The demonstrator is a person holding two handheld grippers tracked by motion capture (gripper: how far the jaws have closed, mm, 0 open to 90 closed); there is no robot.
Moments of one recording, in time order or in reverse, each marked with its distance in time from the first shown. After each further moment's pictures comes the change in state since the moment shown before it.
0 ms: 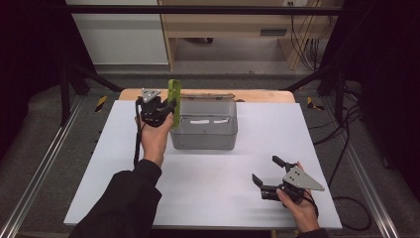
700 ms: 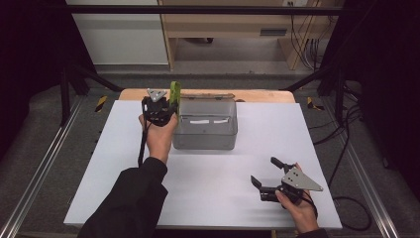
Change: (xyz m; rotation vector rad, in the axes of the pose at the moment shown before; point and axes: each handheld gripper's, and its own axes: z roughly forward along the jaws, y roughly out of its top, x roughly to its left) left arm -0.004 -0.005 0.014 0.031 0.082 0.063; right arm 0.003 -0.003 0.001 0.014 0.016 0.002
